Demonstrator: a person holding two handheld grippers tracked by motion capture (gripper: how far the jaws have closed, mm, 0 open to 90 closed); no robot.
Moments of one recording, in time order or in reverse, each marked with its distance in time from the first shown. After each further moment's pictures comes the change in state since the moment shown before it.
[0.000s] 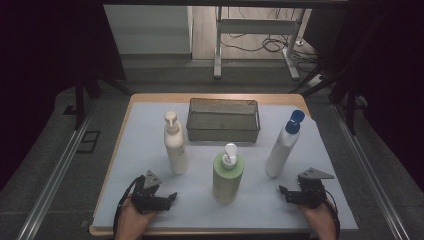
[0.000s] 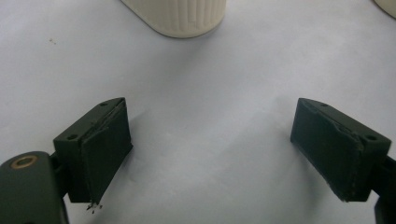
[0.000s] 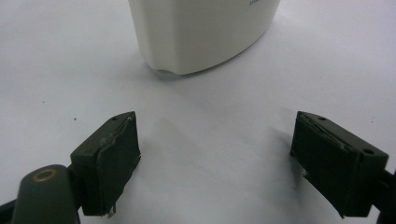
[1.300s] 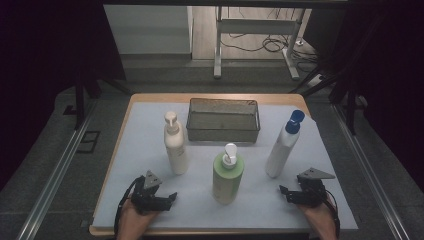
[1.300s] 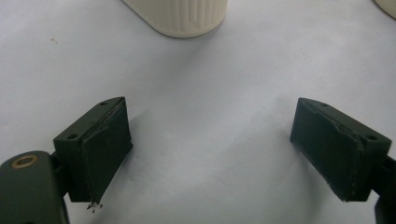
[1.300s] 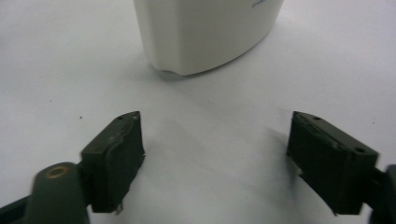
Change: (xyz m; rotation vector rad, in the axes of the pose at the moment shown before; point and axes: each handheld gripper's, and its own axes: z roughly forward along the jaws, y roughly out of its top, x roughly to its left) left arm -0.001 -0.001 0.000 -0.012 0.006 -0.011; right arm 0.000 0.001 -0.004 0.001 0.009 -0.007
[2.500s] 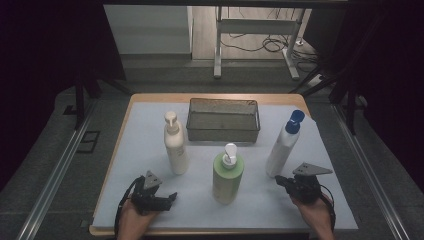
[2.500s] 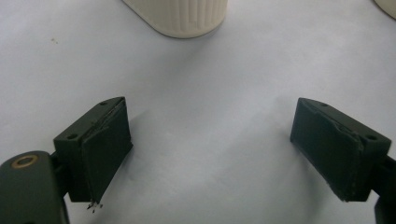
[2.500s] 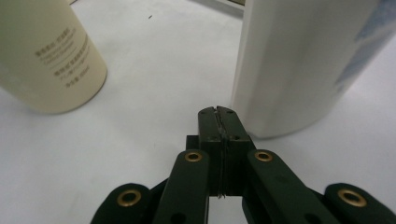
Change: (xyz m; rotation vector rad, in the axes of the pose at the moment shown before) left arm 0.000 0.000 0.000 0.000 0.001 0.001; right arm 0.027 0.035 -0.014 -0.077 0.167 -0.053
